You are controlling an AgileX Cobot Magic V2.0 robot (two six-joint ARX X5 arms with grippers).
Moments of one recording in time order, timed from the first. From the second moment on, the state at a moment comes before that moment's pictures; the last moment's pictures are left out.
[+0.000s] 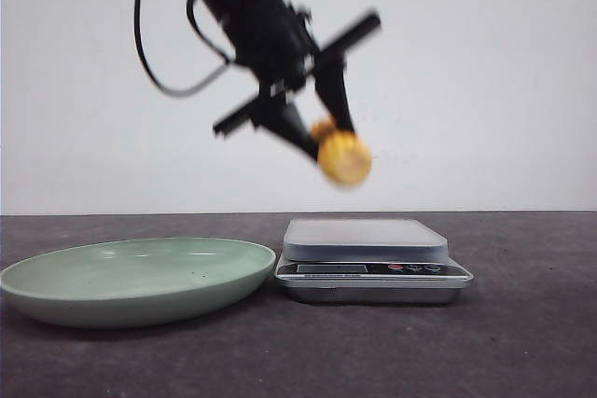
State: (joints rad) left arm -0.67 1.95 1.58 -0.64 0.29 -0.52; right arm 0.16 0.42 0.94 -0.85 -0.14 0.16
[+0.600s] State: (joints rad) left arm -0.68 2.02 1.59 -0.64 0.32 -0.53; right arm 0.16 0.42 0.94 -0.85 -0.14 0.16
